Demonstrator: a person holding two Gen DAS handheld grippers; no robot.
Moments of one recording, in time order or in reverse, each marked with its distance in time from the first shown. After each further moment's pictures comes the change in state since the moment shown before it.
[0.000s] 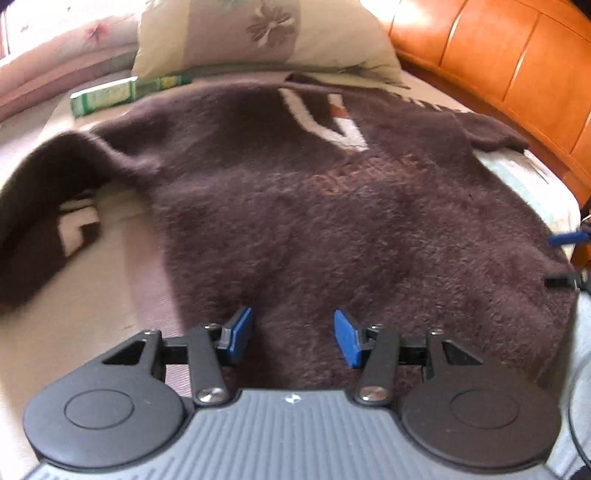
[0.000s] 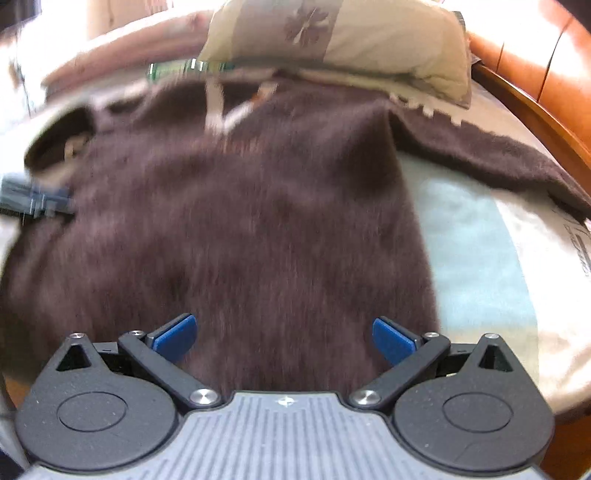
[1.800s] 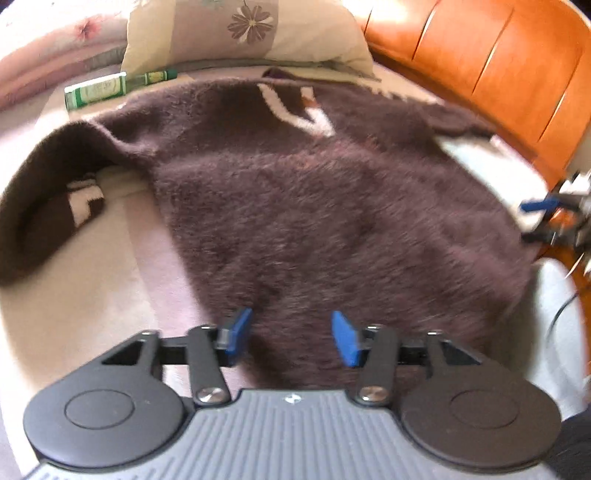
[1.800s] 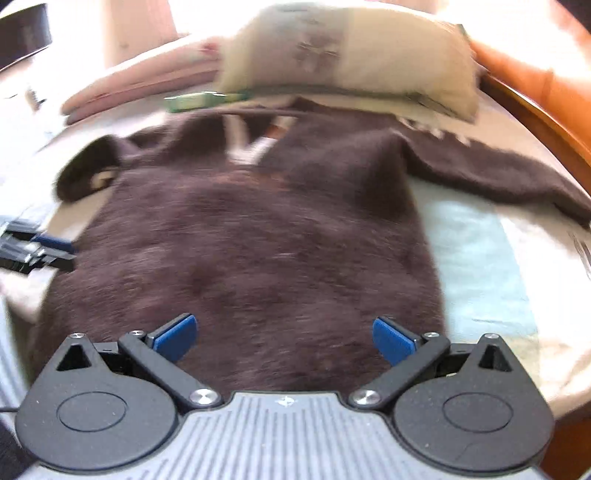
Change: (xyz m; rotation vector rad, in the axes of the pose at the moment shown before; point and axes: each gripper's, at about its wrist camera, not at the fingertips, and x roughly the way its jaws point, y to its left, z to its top) left arm -0.052 -0.004 -0.039 -0.048 0.060 -0.093; right arm -0.039 0.022 -0.009 -0.031 -0.033 0.079
